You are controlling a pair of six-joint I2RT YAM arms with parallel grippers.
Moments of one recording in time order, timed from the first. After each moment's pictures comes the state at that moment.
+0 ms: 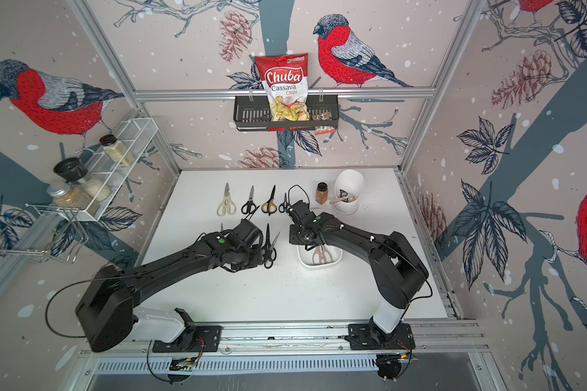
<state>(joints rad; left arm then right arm) -0.75 1.38 0.89 -0.69 0.01 -0.87 0.79 1.72 1.17 -0.55 0.05 0.66</state>
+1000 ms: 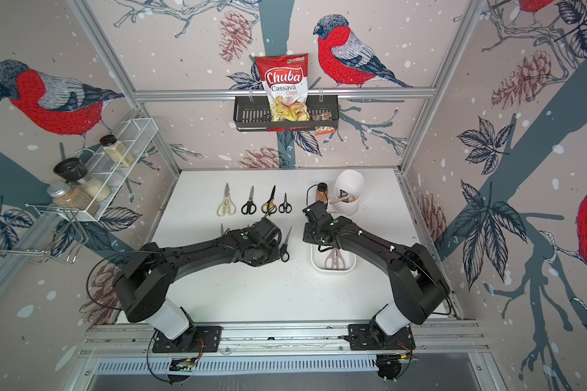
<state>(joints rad) -0.82 1.66 1.00 -0.50 0.00 -1.05 0.69 1.52 1.03 -0.51 0.09 0.69</state>
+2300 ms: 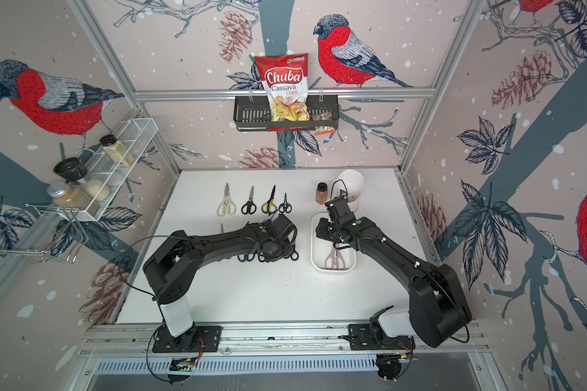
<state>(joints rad) -0.85 1.82 1.19 -0.55 -0.05 -1.20 0.55 1.41 0.96 -0.50 -0.09 0.62</state>
